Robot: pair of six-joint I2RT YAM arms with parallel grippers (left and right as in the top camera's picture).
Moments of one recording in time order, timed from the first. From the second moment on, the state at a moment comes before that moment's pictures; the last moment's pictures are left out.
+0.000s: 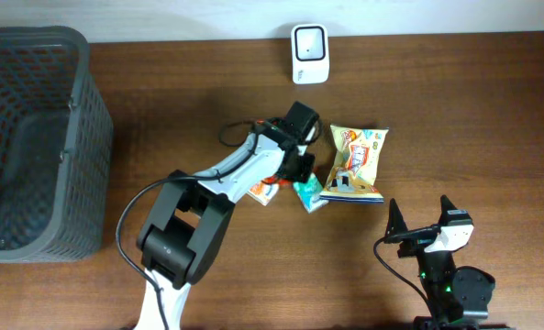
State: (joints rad) left arm -0.62 2.17 1.57 -0.71 0.09 -0.25; right arm -0.09 0.02 0.01 -0.06 -0.17 0.08
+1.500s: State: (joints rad) left arm -0.52 2.17 1.70 -1.27 0.28 -0.26; right arm -0.09 0.02 0.01 -0.06 -0.17 0.08
